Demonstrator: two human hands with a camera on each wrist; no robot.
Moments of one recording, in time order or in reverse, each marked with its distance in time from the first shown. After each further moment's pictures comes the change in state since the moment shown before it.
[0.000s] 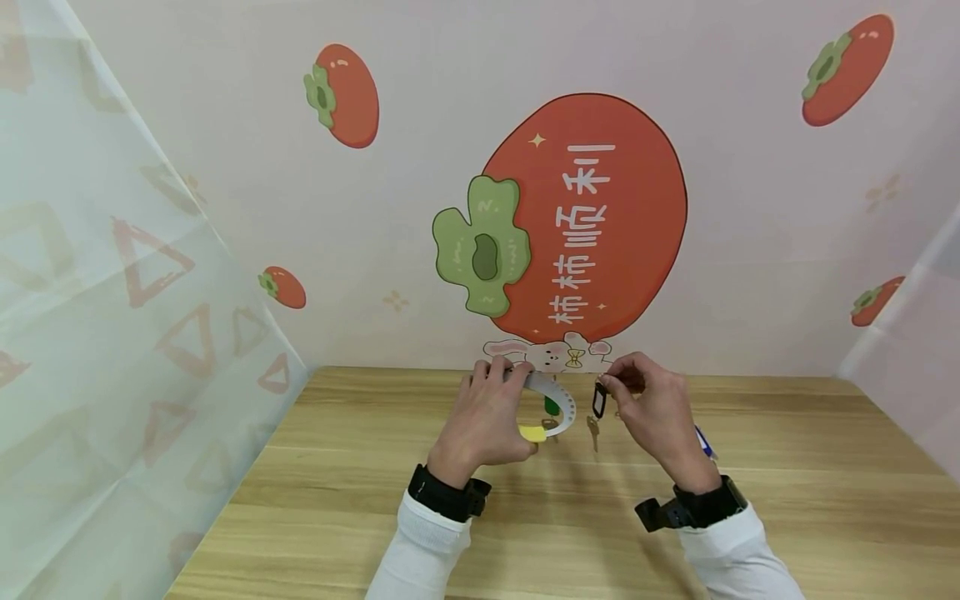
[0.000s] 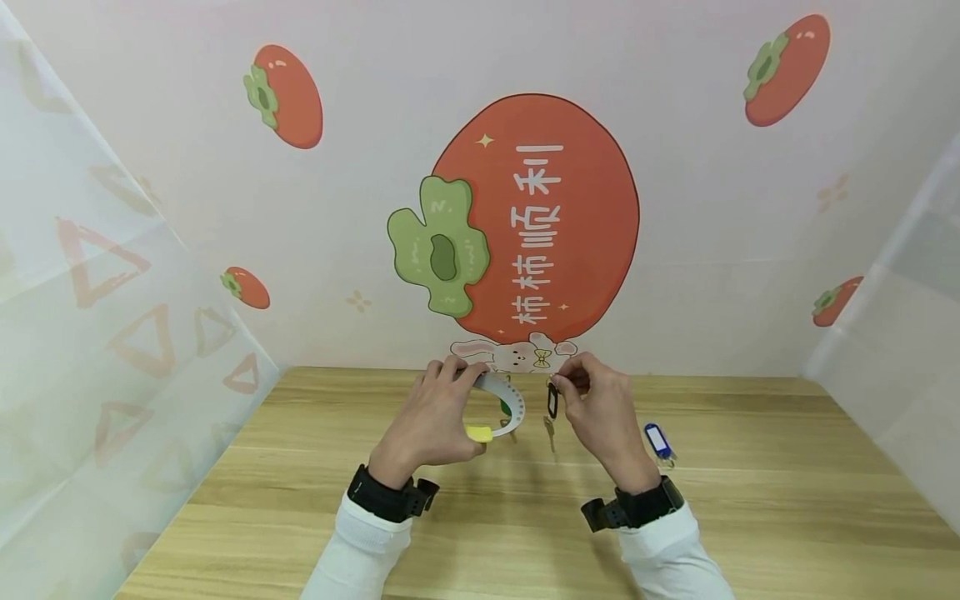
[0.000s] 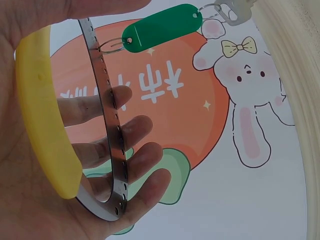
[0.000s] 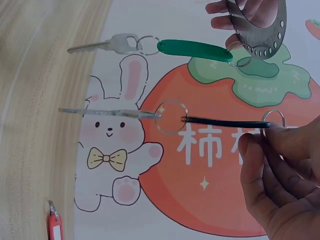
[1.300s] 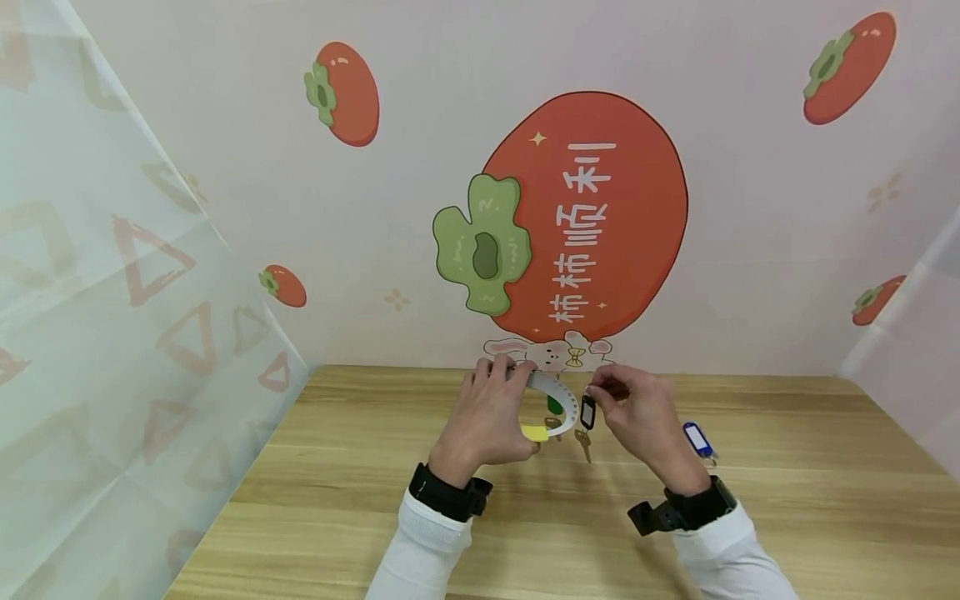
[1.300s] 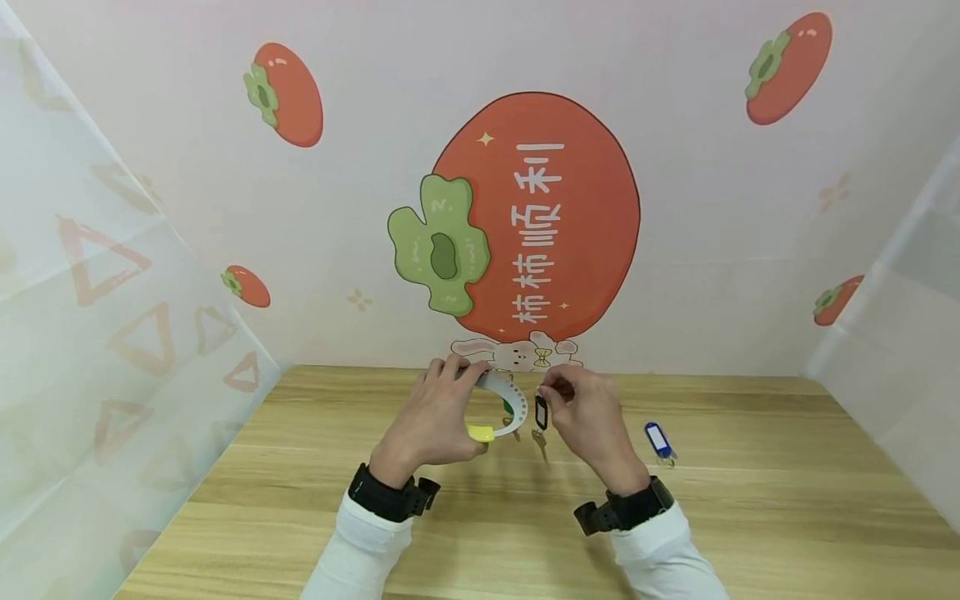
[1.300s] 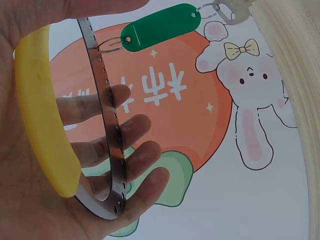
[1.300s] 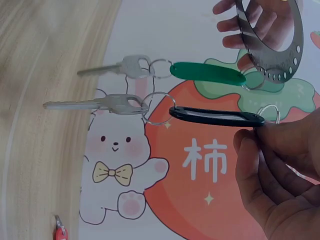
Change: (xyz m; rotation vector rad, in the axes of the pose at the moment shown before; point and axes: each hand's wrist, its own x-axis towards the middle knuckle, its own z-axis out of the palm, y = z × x) left_hand 0.000 0.002 -0.002 0.001 0.004 0.015; right_hand -0.002 -0.006 0.010 0.047 -0.100 -0.025
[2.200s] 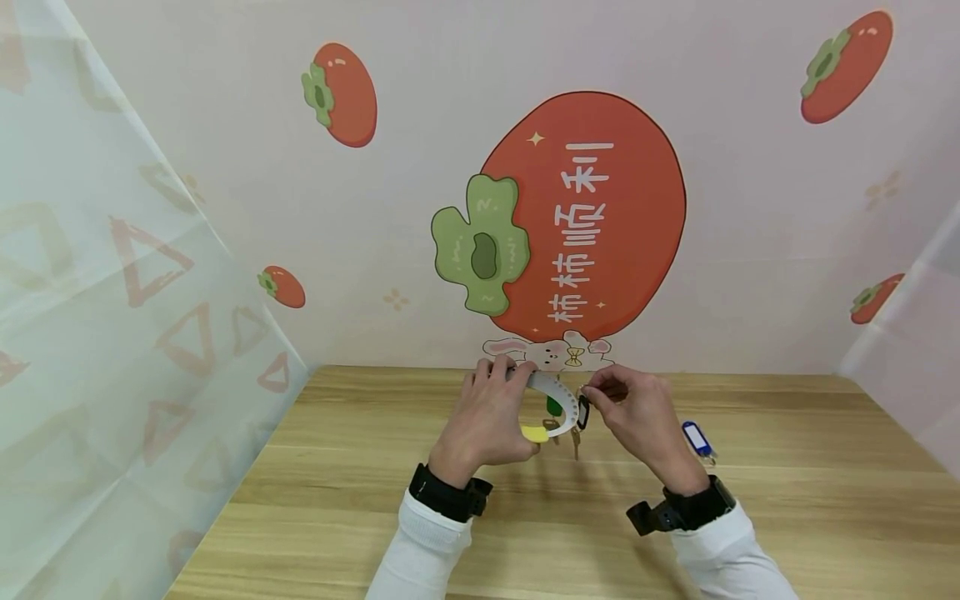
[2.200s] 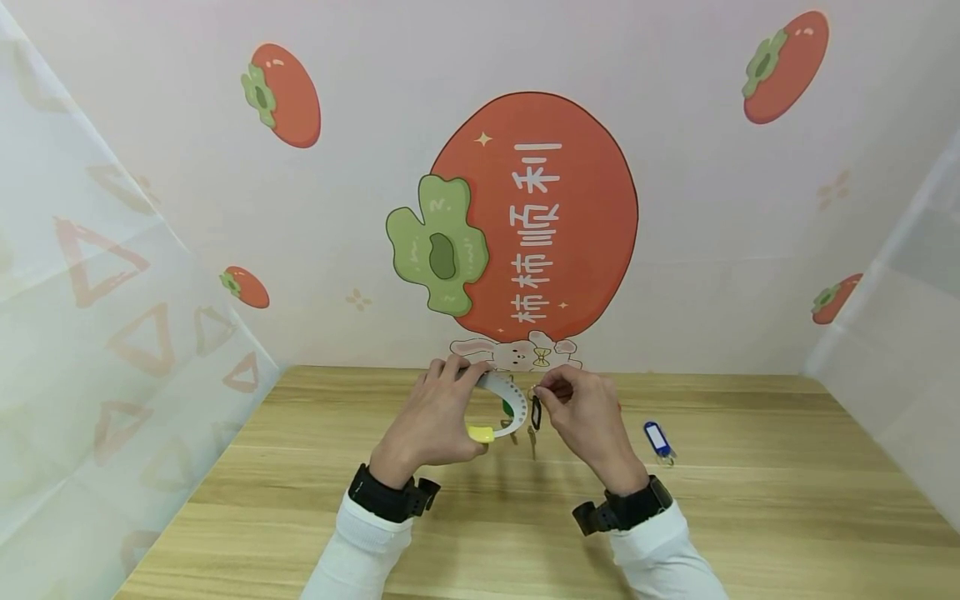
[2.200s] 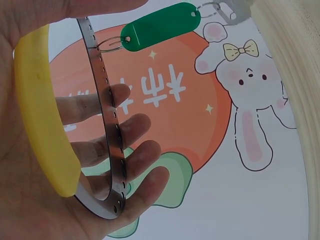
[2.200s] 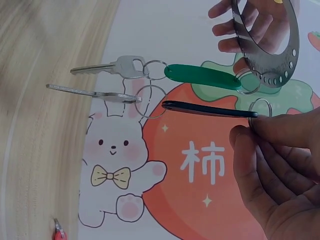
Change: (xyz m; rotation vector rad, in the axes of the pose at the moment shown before) left_hand 0.001 0.001 0.001 0.009 -0.006 0.003; right_hand 0.000 -0.003 -0.002 0.002 -0.036 0.084
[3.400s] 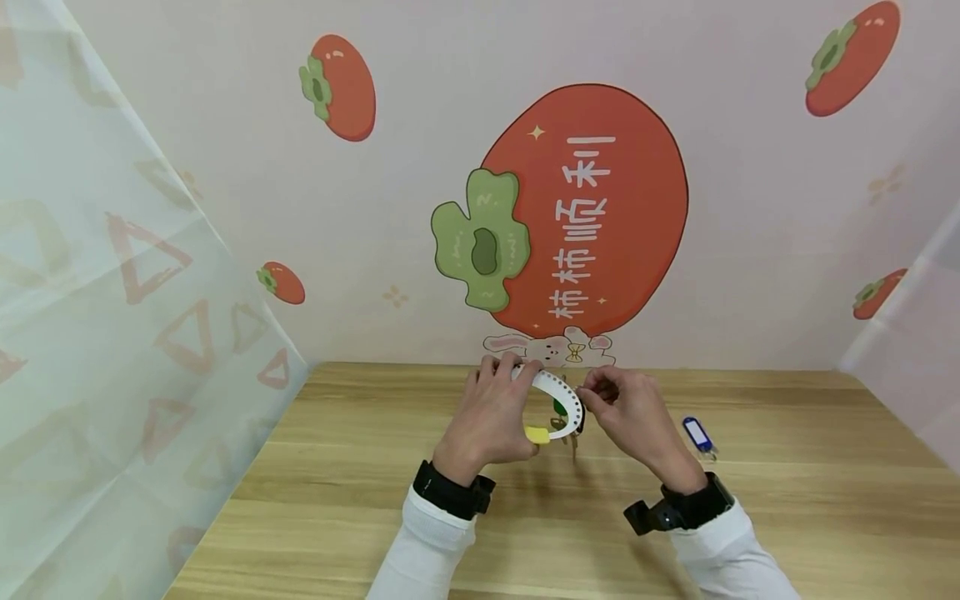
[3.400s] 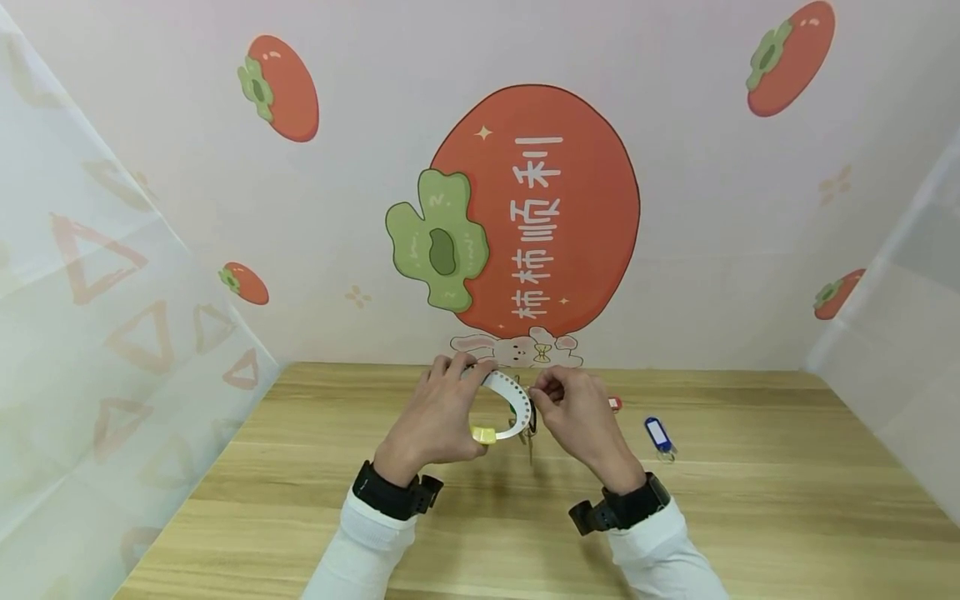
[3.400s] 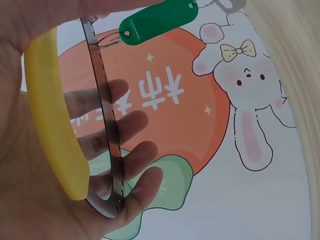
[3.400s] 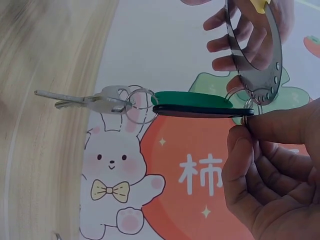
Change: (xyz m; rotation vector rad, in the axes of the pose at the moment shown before) left_hand 0.002 0.003 0.004 0.034 -0.006 0.019; right_hand -0.001 -0.007 0.001 0.044 -0.114 0.047
